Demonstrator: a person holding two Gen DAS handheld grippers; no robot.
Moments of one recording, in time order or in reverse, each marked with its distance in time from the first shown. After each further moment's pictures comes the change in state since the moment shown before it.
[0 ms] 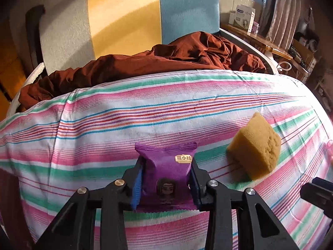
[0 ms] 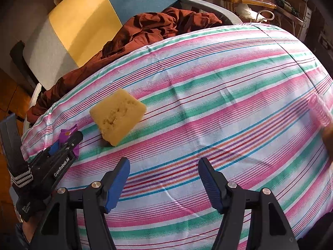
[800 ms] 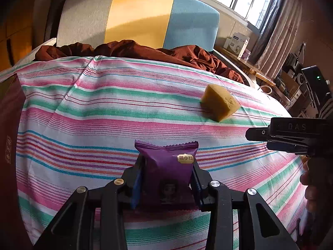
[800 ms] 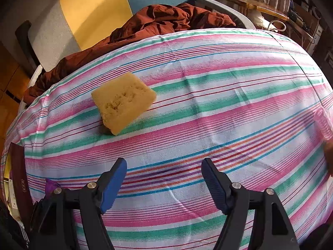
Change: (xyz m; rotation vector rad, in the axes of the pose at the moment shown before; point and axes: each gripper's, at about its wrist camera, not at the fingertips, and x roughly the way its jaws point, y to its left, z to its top) left arm -0.068 0.014 -0.106 -0.180 -0.101 -0.174; right arm 0.022 0.023 -0.008 -0.136 0.023 -0.030
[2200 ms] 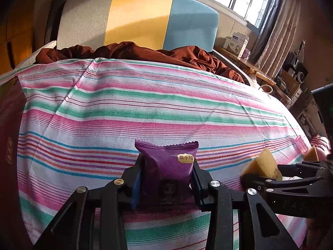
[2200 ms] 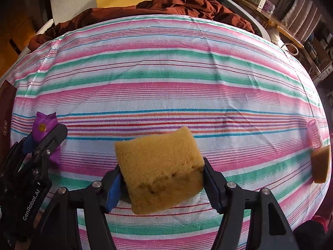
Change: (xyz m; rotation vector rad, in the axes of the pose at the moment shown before) left arm -0.002 -0.003 -0.002 0.025 -0.010 0.022; right arm -0.006 0.029 -0.058 -0.228 0.088 -0.119
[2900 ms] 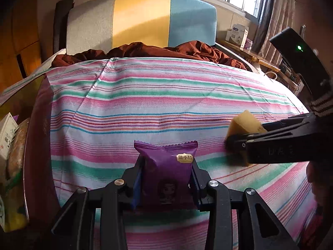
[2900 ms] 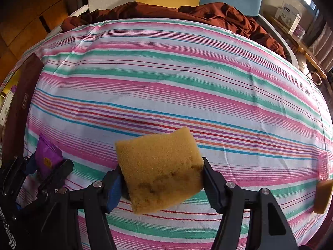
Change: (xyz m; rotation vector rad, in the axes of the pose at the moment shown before) left arm -0.048 -0.002 -0.048 0.091 0.001 0.099; right arm 0.003 0.040 0.011 -0.218 -0.025 0.089
